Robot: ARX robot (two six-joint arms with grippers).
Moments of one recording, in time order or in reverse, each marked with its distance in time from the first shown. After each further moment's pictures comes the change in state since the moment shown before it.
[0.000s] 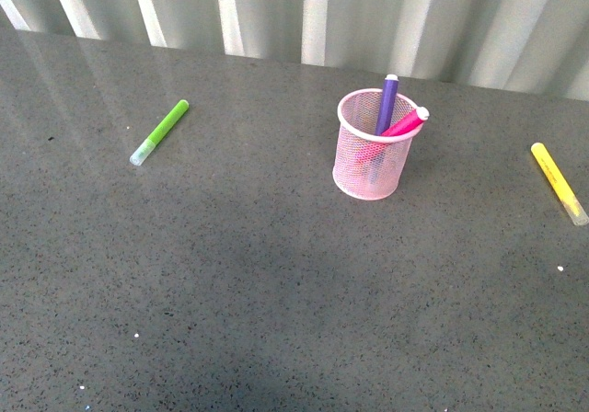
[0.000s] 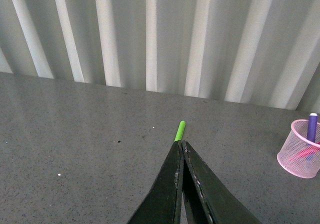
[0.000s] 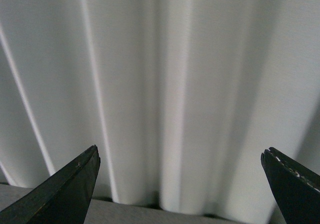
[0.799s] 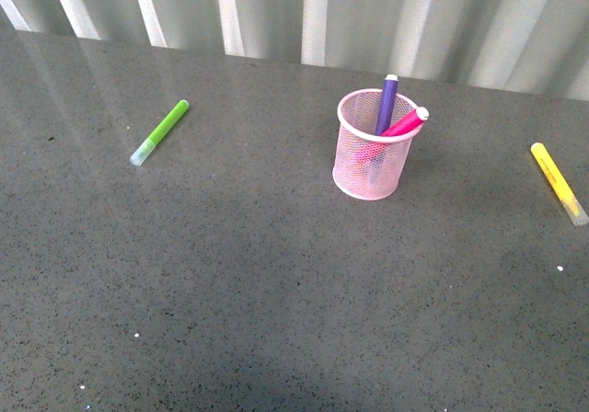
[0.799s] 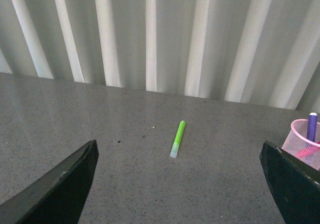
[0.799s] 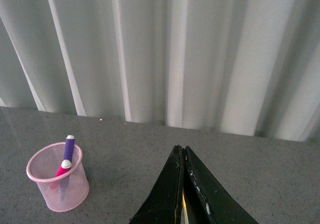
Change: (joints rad) left arm 0.000 0.000 0.000 0.000 0.000 0.000; right arm 0.002 -0.599 -0.658 -0.019 -0.055 -0.014
